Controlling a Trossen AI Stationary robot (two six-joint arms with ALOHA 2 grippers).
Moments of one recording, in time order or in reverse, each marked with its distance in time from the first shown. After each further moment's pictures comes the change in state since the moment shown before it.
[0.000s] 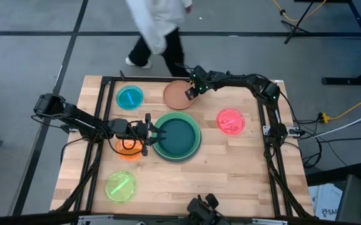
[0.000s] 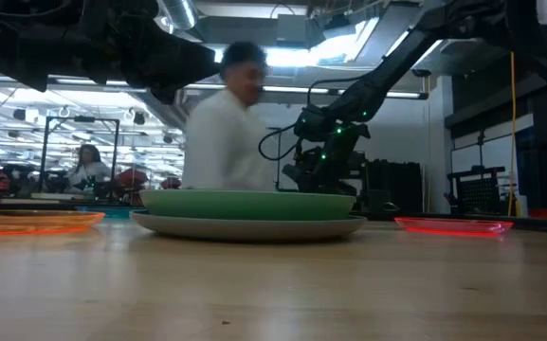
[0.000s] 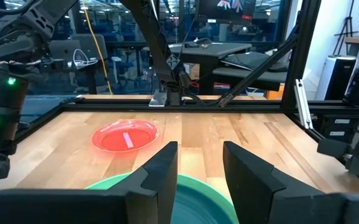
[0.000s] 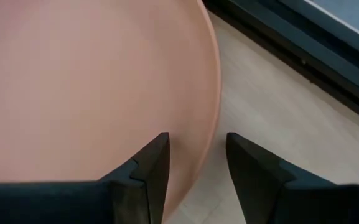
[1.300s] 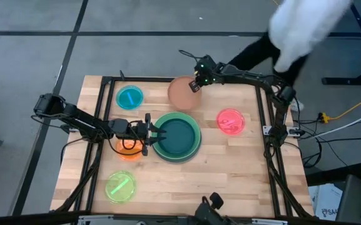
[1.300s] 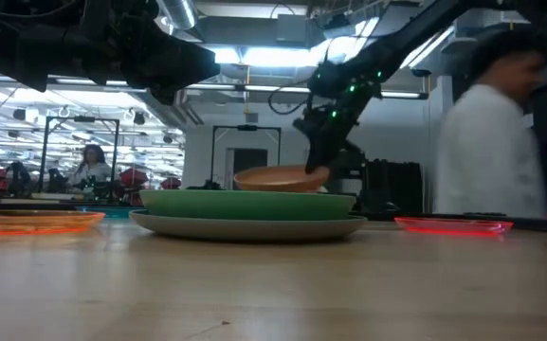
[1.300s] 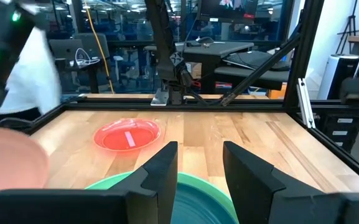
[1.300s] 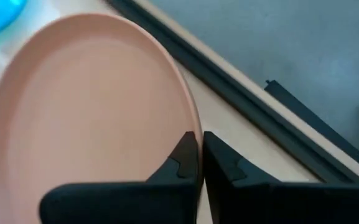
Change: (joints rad) left arm 0.000 0.000 0.000 -0.004 -0.008 0.000; right arm -0.005 -0.230 -0.002 -0.078 0.009 -0.085
